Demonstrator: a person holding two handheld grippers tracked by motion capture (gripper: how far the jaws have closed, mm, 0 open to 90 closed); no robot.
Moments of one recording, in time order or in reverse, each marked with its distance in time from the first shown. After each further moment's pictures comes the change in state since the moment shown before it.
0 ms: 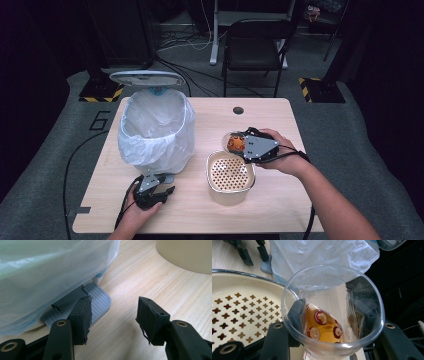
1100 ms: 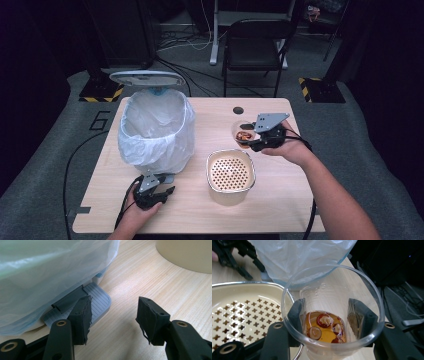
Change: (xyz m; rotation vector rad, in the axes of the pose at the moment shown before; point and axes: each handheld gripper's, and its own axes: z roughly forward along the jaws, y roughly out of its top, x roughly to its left) left arm 0.000 0.000 0.000 0.006 -0.002 0.009; right arm -0.040 -0.037 0.002 0.018 0.108 0.378
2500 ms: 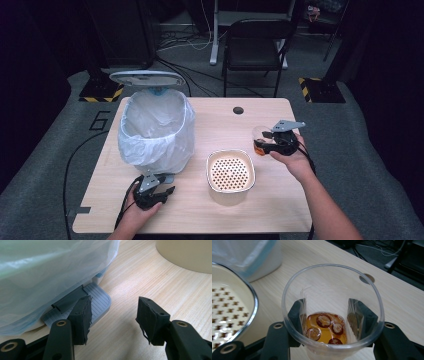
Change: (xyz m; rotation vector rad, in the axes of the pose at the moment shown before) left arm 0.000 0.000 0.000 0.000 0.000 0.000; right arm -0.002 -0.078 -0.001 0.079 -0.237 0.482
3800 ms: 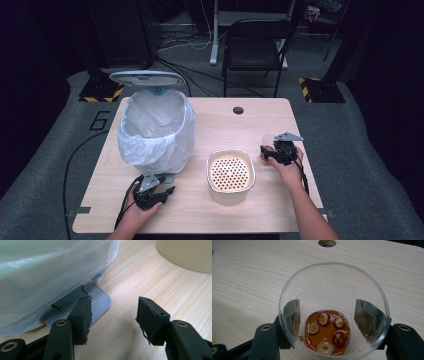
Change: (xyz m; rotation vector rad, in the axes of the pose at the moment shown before) left arm 0.000 0.000 0.000 0.000 -0.001 0.000; right arm -0.011 -0.067 0.039 0.038 -0.279 0.264
